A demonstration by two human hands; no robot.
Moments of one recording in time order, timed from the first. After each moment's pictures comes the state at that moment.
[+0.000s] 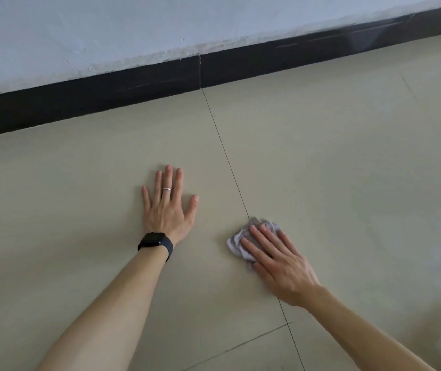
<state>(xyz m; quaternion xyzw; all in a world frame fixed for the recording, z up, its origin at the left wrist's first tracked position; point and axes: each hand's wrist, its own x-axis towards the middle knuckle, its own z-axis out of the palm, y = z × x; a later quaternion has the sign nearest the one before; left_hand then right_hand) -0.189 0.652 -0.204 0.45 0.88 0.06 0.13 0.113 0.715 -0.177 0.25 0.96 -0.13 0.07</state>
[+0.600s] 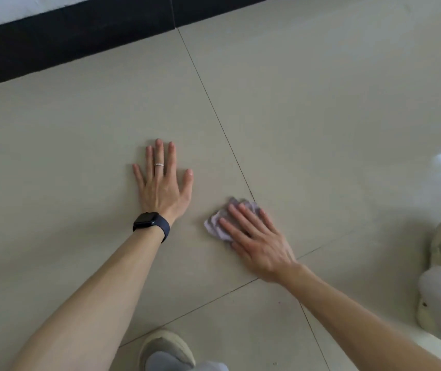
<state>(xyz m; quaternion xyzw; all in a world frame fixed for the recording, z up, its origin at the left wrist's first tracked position) -0.154 0.624 -0.199 0.46 0.87 0.08 0.16 0.113 0.640 -0.179 0.28 0.94 -0.18 0.04</state>
